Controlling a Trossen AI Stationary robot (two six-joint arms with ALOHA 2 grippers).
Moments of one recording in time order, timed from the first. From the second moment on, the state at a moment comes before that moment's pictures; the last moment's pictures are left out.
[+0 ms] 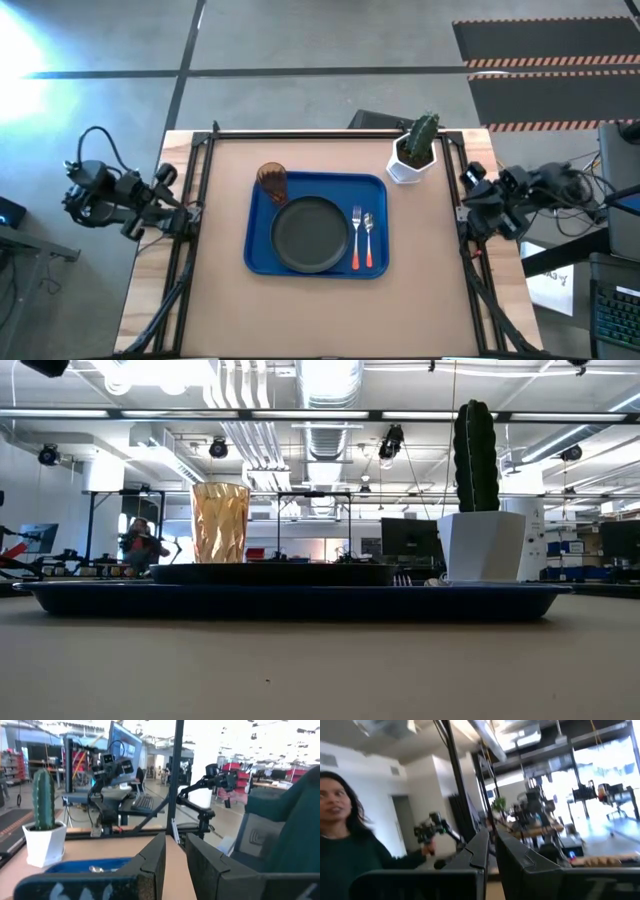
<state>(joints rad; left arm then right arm) -0.11 0.01 0.75 -0.67 0.19 -0.10 0.31 0.12 0.55 -0.10 0.02 0.24</state>
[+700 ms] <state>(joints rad) -0.11 0.00 0.50 -0.49 0.19 -0.20 0.31 0.00 0.05 0.53 -0.03 0.26</state>
